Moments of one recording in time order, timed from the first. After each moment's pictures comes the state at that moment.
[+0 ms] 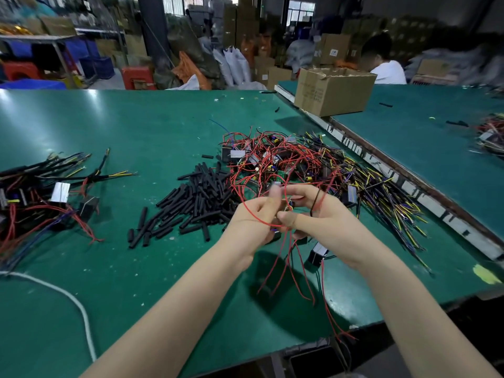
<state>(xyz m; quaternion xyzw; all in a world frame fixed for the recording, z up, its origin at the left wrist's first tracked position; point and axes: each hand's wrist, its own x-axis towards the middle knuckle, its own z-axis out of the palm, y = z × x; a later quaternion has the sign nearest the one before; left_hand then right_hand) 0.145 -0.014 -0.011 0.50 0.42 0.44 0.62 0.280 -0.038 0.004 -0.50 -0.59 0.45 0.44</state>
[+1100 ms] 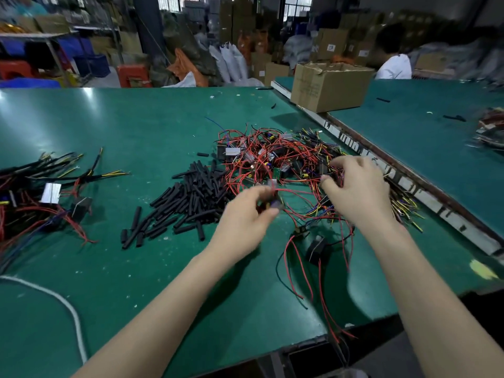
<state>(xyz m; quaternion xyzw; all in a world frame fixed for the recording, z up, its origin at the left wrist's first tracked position) 0.136 0.005 -0.026 0.76 0.45 0.39 0.28 0.330 -0.004 0.019 -0.77 -0.57 -0.06 0.27</state>
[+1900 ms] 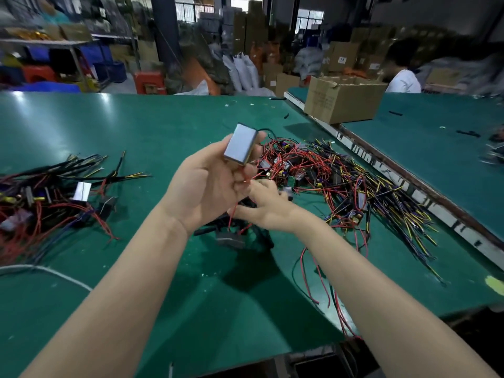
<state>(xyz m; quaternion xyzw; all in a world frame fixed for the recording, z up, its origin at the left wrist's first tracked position) 0.063 0.004 0.054 0.47 0.16 0.44 0.75 0.208 0.041 -0.010 -0.52 -0.81 0.19 0.19</state>
